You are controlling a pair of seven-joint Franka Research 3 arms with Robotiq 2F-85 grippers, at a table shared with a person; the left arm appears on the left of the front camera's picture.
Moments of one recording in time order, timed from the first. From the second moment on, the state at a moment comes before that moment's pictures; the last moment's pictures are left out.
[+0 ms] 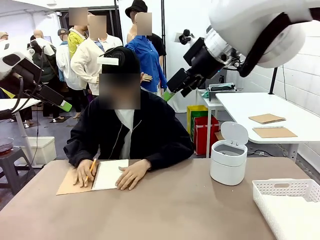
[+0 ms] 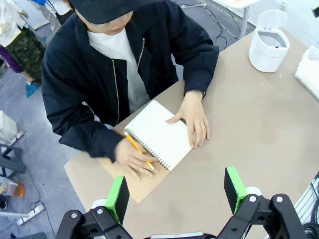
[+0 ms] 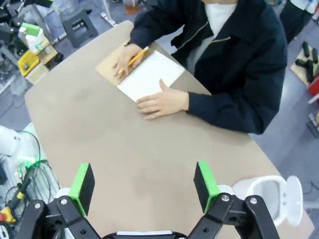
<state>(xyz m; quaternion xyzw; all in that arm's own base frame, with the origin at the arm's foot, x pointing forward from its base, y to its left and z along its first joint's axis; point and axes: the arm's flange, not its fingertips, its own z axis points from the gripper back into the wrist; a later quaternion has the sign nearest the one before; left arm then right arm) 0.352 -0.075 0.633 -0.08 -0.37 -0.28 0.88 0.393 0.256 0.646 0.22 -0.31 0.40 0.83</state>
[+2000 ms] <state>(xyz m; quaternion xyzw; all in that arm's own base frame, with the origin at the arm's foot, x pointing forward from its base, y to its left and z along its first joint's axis) 0.352 -0.075 0.633 -0.08 -0.37 -0.28 0.88 0.399 0.263 0.645 0.22 -0.31 0.40 0.83</state>
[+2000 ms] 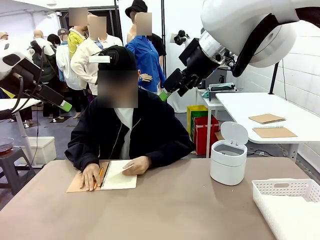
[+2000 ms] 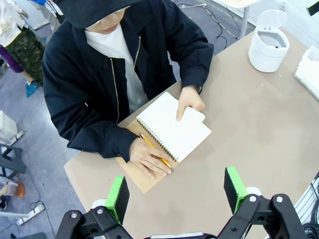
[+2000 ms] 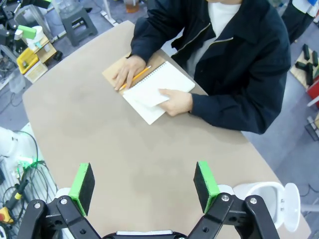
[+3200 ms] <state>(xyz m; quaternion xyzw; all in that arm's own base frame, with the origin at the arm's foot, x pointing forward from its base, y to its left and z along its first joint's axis) 0.352 -0.075 0.633 -0.08 -0.37 -0.28 0.88 0.399 0.263 0.645 0.22 -0.31 0.40 0.83</state>
